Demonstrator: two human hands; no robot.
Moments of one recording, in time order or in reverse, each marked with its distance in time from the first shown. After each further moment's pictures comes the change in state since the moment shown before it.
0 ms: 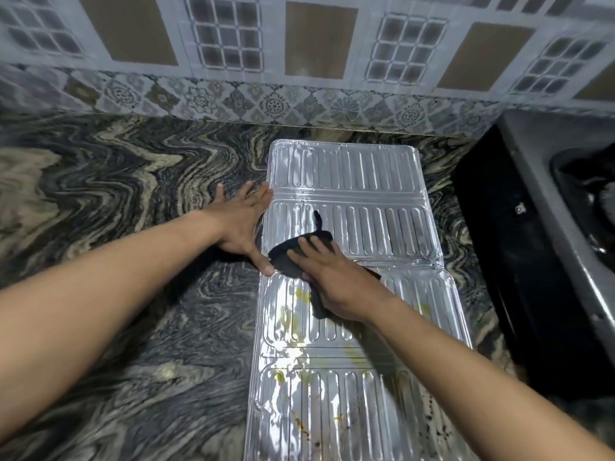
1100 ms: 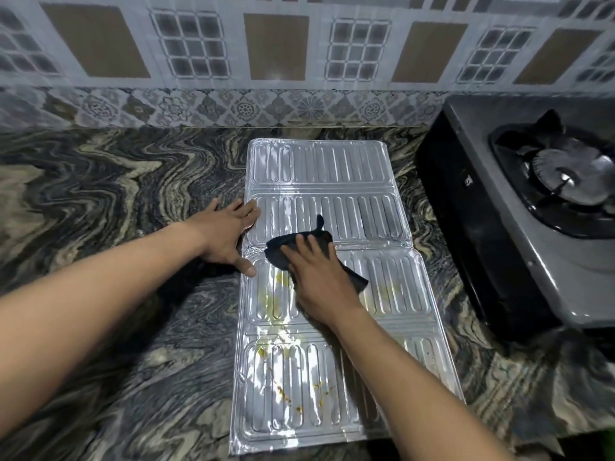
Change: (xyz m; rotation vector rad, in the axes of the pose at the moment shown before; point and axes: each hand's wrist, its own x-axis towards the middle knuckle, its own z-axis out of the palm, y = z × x) left_hand -0.026 0.021 0.014 0.172 0.020 0.102; right_hand -0.032 -0.028 0.030 -0.033 0.211 0.287
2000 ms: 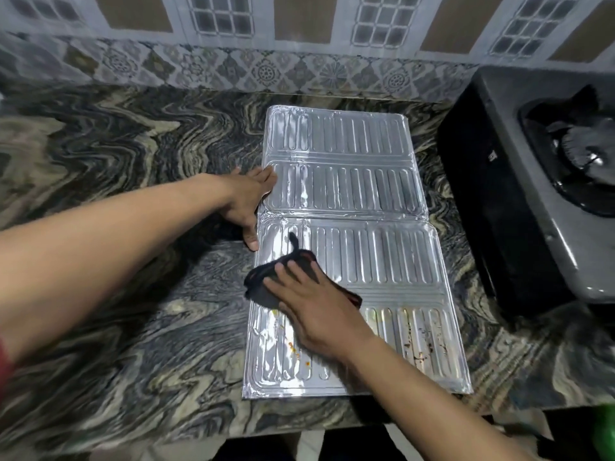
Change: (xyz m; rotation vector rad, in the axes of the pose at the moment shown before) left_hand 0.003 0.007 -0.003 0.007 -0.079 -0.046; right_hand -0.079 -0.032 0.025 0.048 -0.091 -0.349
